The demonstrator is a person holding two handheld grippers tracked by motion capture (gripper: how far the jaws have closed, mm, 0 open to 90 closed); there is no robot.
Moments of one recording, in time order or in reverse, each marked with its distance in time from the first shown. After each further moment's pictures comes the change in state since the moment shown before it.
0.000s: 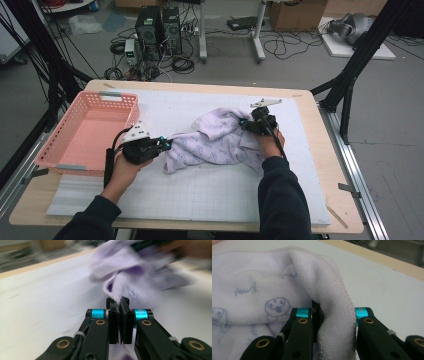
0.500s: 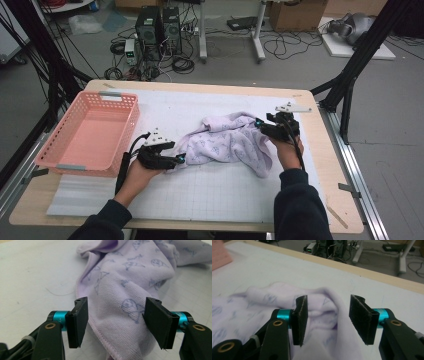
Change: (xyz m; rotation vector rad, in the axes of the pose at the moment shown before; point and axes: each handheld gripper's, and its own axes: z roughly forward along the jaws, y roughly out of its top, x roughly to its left) left arm -0.023 -0.016 0.026 0.121 -0.067 0.007; right arm -0.016 -0.023 -0.065 -0.156 -0.050 0.058
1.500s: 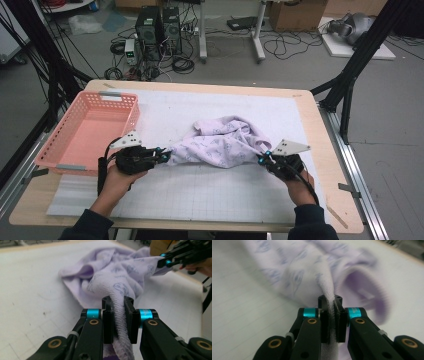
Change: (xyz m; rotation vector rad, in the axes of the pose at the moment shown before) left arm 0.006 0.004 -0.067 -0.184 -0.162 -0.095; right arm 0.036 -0.064 -0.051 0.083 0.188 -0.271
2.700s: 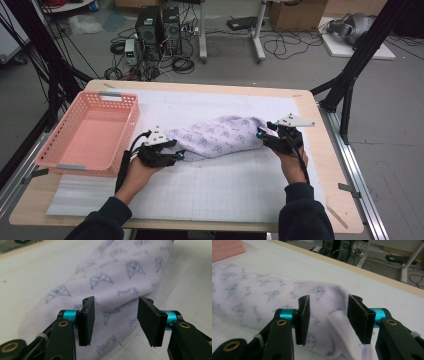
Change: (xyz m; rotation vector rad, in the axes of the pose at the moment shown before) left arm 0.007 -0.012 0.074 0.213 0.192 0.165; right arm -0.039 0.034 0.020 -0.116 -0.167 0.181
